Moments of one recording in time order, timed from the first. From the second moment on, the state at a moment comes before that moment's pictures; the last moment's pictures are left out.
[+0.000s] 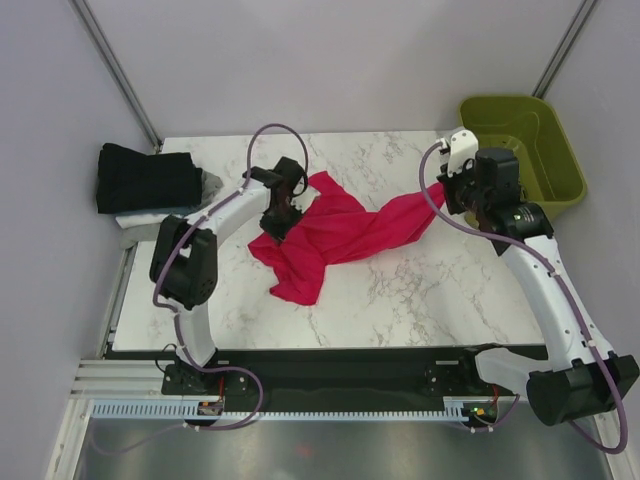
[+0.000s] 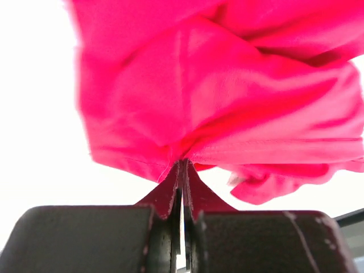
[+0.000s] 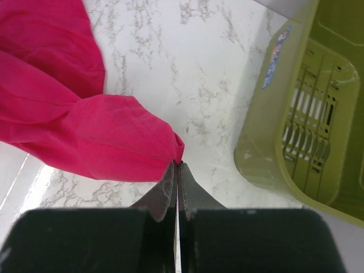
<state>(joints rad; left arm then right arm) -0.47 1.95 1.51 -0.97 0.02 0.25 0.21 1.16 1.24 -0.60 -0.04 -0.25</state>
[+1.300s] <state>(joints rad) -0.38 1.13 2.07 -0.77 -0.15 0.52 0.05 1.00 1.89 -0.60 0.04 -0.20</state>
